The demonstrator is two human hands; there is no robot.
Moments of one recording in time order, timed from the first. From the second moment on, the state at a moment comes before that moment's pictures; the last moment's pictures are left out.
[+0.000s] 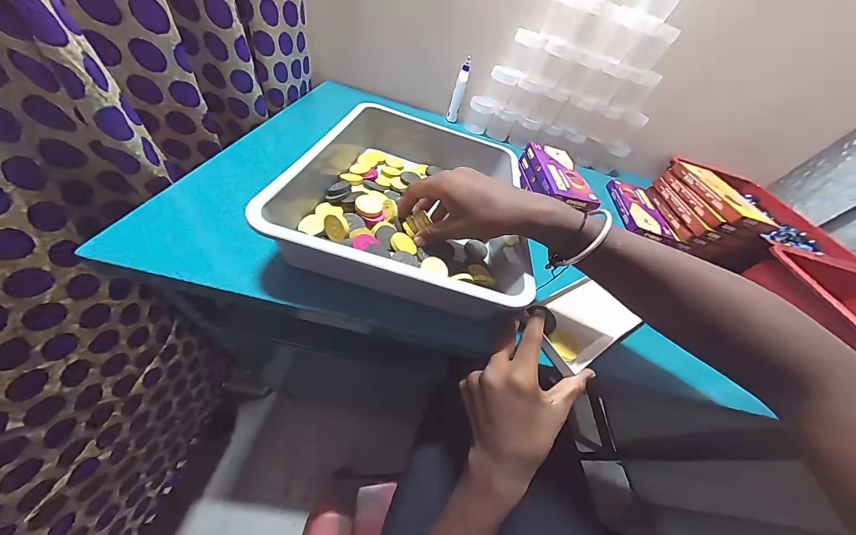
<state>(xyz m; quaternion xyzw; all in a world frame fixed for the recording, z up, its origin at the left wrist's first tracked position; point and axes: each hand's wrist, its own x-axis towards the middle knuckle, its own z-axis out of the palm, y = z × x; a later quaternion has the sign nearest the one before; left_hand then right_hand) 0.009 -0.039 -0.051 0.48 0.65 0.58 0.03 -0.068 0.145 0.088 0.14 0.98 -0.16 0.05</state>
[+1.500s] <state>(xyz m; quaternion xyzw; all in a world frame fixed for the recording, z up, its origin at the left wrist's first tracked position) 0.040 -0.033 -0.050 0.48 0.65 0.59 0.02 -0.052 0.117 0.099 0.15 0.98 -0.09 0.07</state>
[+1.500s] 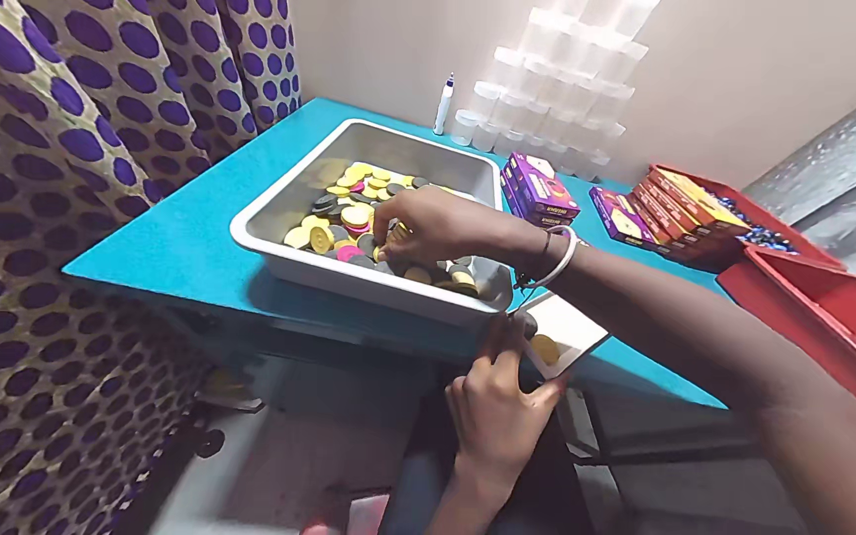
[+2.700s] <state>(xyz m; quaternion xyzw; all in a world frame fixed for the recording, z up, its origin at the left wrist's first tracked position) 0.051 -0.031 -0.048 0.49 0.63 0.60 0.03 -0.019 0.184 0.107 0.30 0.93 0.03 0.19</state>
